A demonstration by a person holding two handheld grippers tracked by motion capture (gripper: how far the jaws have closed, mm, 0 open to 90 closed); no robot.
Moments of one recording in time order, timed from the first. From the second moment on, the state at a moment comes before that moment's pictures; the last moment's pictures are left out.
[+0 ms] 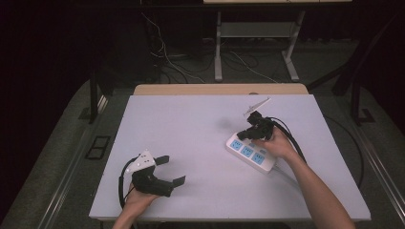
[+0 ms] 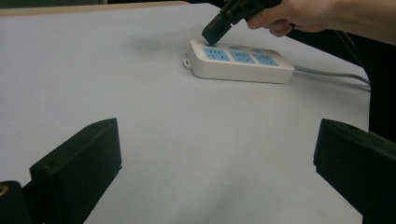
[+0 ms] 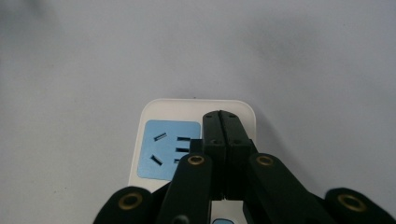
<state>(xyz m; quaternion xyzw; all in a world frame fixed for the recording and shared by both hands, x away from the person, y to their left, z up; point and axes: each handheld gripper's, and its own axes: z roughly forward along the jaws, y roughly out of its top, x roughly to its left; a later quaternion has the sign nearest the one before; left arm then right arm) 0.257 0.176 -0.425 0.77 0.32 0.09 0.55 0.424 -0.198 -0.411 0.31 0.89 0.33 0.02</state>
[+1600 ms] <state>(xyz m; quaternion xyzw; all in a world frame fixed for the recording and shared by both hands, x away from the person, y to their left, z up) 0.256 0.175 -0.424 0.76 0.33 0.09 0.55 0.282 -0.290 -0.395 0.41 0.79 0.45 0.06</state>
